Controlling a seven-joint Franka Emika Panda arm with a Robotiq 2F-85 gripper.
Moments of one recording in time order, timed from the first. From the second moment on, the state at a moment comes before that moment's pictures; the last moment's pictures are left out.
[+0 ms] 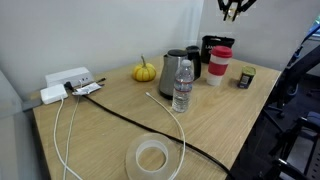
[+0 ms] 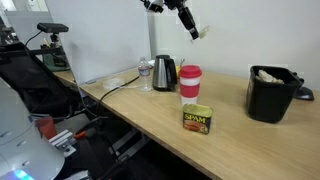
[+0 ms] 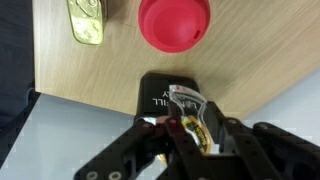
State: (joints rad) arm -0.18 -0.13 0.14 -2.28 -0.59 2.40 1.35
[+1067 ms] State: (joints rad) arm -0.15 0.17 -0.07 -1.96 -0.59 2.40 1.40
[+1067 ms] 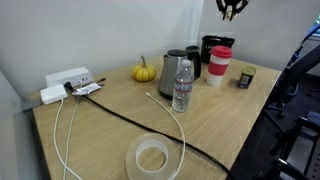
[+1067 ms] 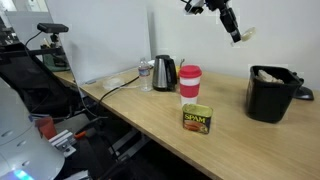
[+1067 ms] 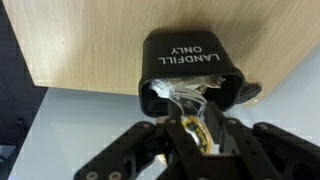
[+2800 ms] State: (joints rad) arm -0.07 0.60 -0.28 -1.47 -0.39 2.16 1.59
